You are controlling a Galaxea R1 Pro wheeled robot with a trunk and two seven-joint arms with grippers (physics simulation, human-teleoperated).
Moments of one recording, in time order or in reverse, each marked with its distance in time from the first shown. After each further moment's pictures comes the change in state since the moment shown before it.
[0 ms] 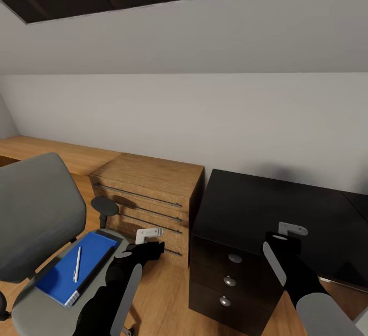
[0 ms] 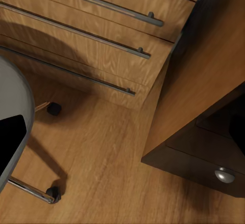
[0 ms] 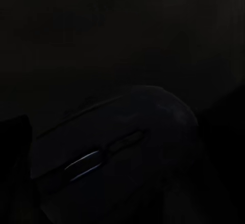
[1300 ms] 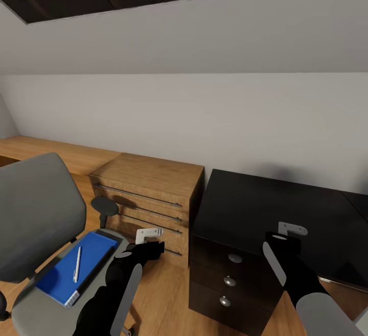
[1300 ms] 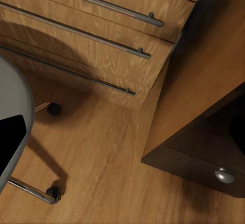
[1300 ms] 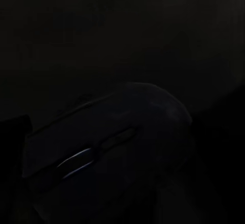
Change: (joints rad) left arm 0.000 0.000 0.000 -0.001 0.000 0.000 0.000; right arm 0.000 0.000 0.000 -0.001 0.002 0.003 -0.001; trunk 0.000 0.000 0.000
